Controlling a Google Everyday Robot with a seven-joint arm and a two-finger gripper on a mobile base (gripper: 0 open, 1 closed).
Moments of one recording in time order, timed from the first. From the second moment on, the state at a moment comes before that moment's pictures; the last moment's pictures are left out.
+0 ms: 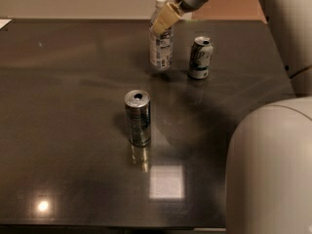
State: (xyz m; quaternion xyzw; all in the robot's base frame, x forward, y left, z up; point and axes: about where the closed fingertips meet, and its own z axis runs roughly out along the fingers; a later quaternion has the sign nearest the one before) arm 0.699 -0.028 0.983 -0.51 0.79 0.17 0.29
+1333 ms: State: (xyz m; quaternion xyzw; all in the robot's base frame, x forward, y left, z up) arm 0.718 -0.084 0.950 -0.45 0.83 0.18 0.27
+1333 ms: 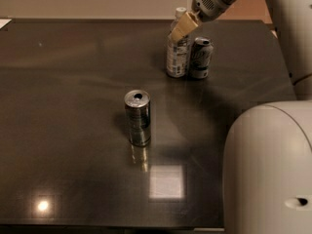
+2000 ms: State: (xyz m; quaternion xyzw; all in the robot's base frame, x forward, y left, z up) arm 0.721 -0.087 0.945 -0.46 0.82 0.18 0.27
